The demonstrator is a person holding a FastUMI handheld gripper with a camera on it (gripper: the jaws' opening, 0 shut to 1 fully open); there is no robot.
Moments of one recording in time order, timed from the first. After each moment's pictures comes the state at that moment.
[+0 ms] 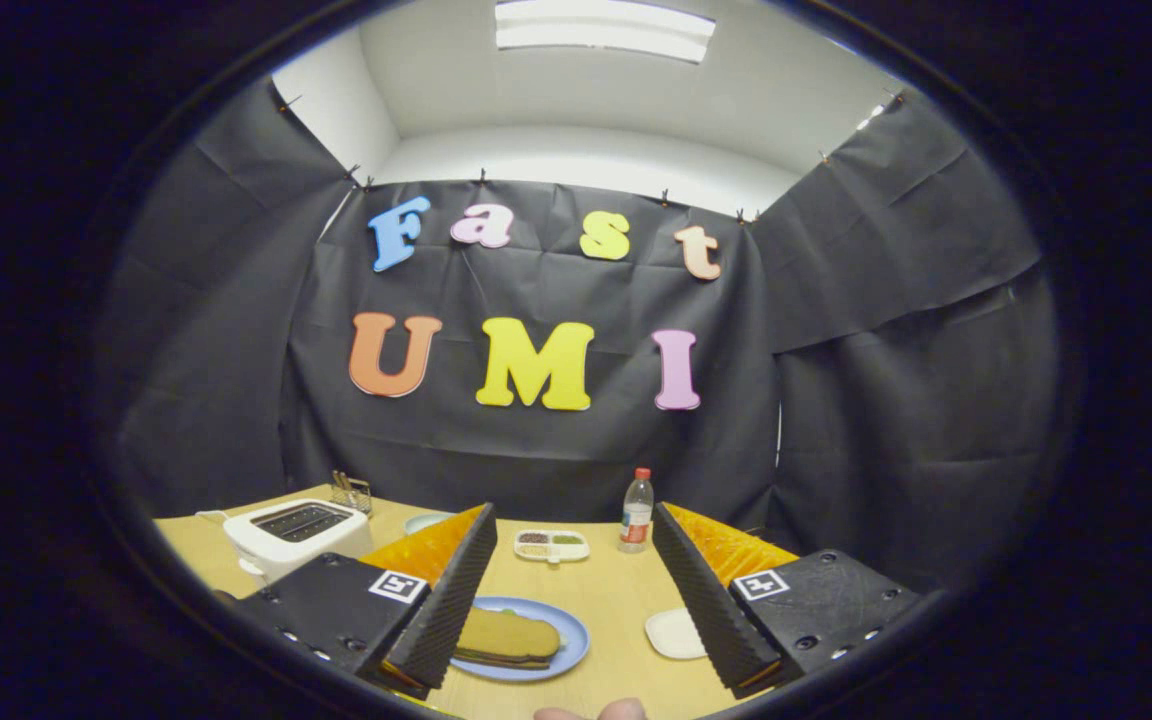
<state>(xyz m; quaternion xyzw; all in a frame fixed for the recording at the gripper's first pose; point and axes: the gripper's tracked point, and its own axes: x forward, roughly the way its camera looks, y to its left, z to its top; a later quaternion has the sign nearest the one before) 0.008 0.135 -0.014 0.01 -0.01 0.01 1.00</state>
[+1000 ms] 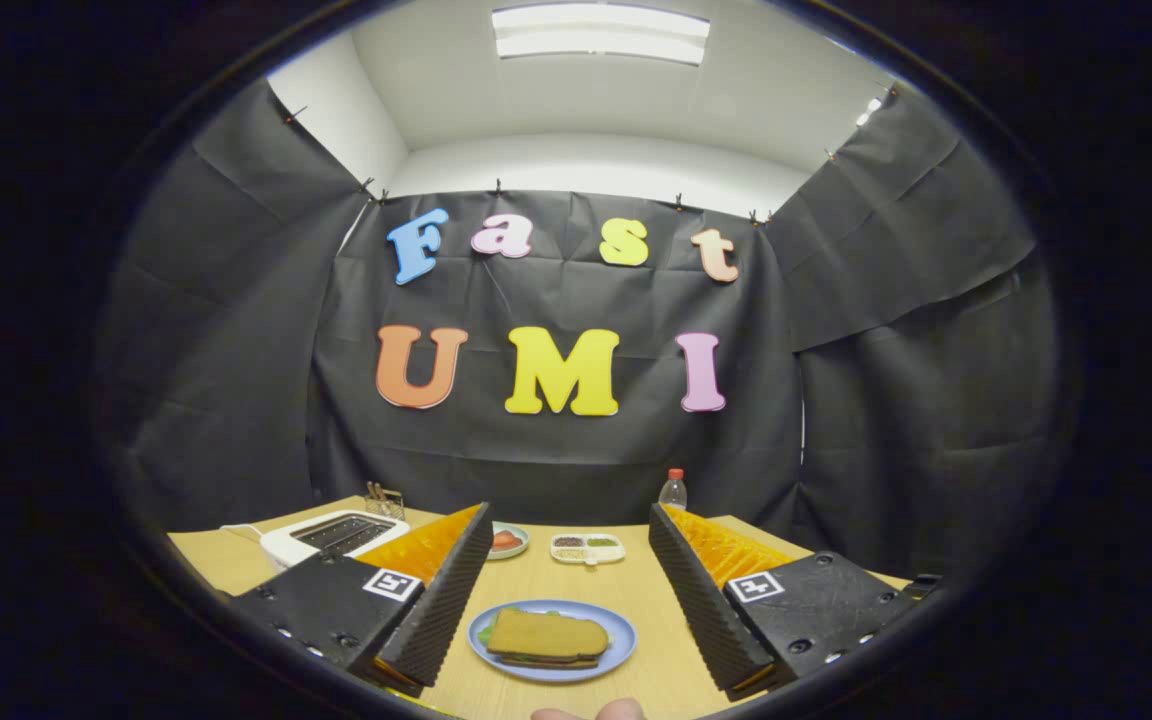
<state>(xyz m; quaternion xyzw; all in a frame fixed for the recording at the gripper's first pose) -0.002 0.168 -0.014 0.03 -0.01 0.03 1.00</state>
